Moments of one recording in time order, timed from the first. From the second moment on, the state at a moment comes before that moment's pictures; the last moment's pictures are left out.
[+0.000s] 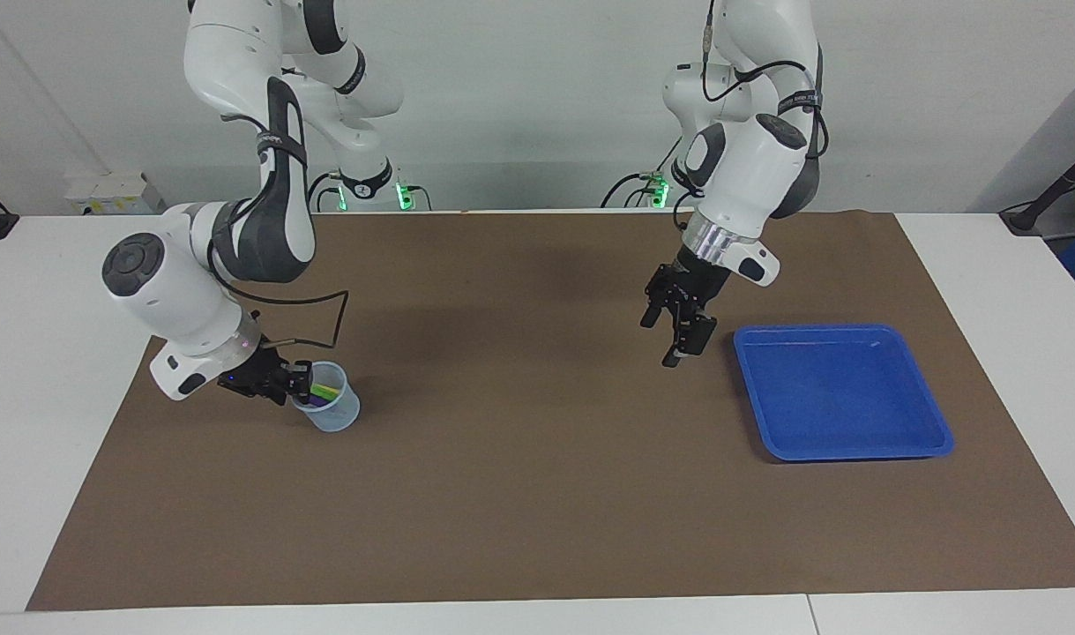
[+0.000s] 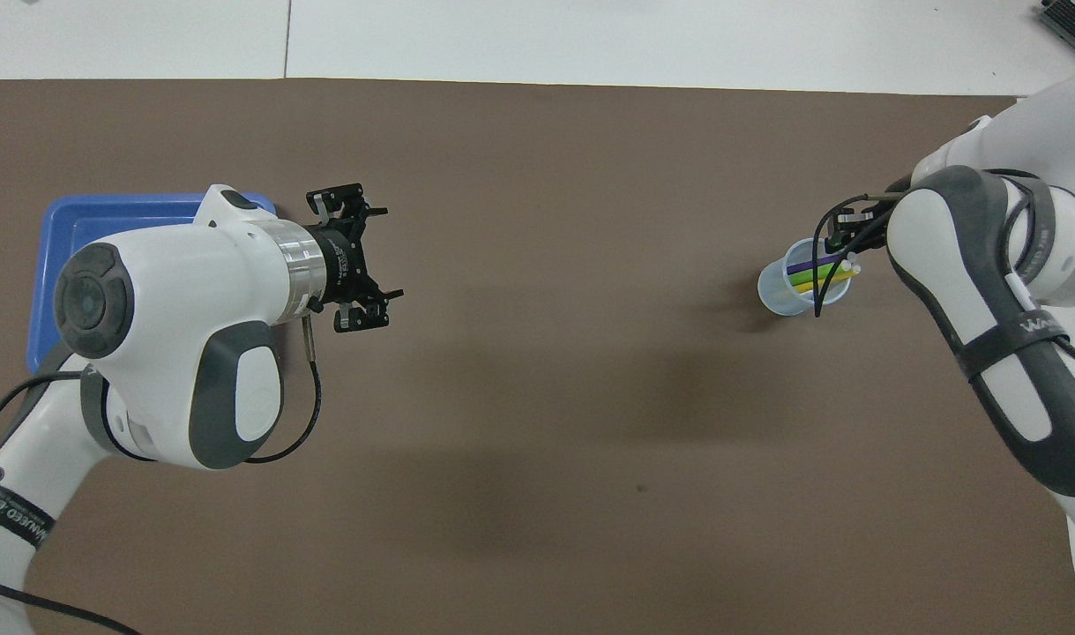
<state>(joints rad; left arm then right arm) -0.27 0.06 -0.13 -2.03 -0.34 2.51 -1.78 0.04 0.40 -0.10 -1.61 0.17 1.96 -0.09</state>
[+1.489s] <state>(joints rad) -0.26 0.06 -0.12 -2.02 -0.34 2.52 -1.78 0.05 0.39 -0.10 -1.61 0.19 1.88 -0.07</state>
